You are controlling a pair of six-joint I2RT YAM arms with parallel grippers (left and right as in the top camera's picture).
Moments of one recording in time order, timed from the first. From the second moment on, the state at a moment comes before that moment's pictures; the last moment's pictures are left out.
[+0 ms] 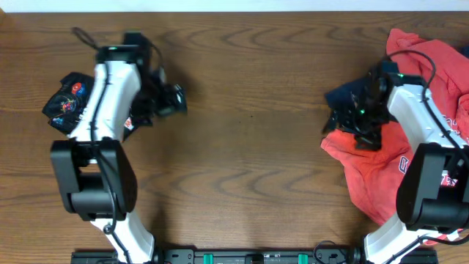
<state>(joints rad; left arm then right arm) -0.04 1.93 1.59 -1.31 0.17 -0.22 -0.09 1.84 1.29 -1.16 -0.29 0.27</state>
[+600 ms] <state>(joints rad) -0.06 1.00 0.90 -0.93 0.11 -0.25 0.00 0.92 0.82 -0.71 -0.10 0.22</state>
